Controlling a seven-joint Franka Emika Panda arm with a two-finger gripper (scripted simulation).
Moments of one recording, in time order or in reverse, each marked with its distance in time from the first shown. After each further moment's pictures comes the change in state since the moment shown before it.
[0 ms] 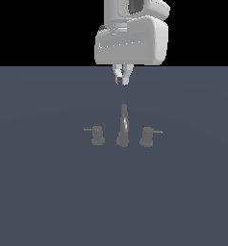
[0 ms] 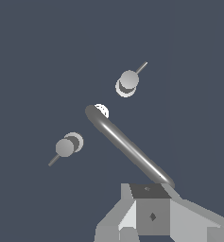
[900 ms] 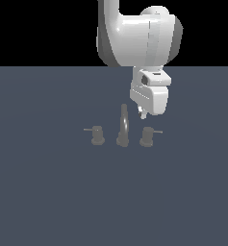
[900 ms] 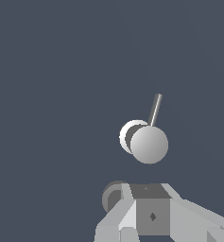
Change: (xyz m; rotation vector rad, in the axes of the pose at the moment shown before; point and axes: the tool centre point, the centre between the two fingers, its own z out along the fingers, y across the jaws) arm 0.117 -0.009 0.126 0.010 0.014 0.498
